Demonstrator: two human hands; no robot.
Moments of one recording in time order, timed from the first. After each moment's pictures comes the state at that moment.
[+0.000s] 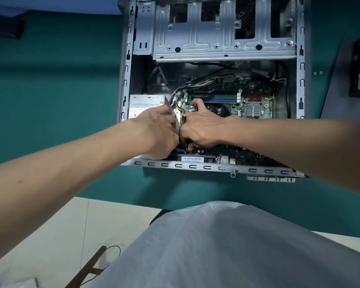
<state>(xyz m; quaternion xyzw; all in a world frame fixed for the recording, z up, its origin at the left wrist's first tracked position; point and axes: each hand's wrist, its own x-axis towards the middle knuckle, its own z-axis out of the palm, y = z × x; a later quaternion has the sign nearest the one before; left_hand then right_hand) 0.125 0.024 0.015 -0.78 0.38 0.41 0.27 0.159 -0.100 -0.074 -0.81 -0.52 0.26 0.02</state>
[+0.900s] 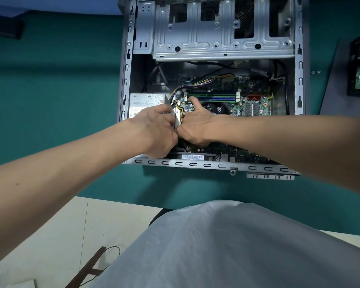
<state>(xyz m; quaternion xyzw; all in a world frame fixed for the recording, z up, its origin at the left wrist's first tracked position) 0.122 0.029 0.016 -0.79 0.37 0.40 0.27 0.153 -0.081 -0.050 -0.81 -0.48 0.30 -0.13</state>
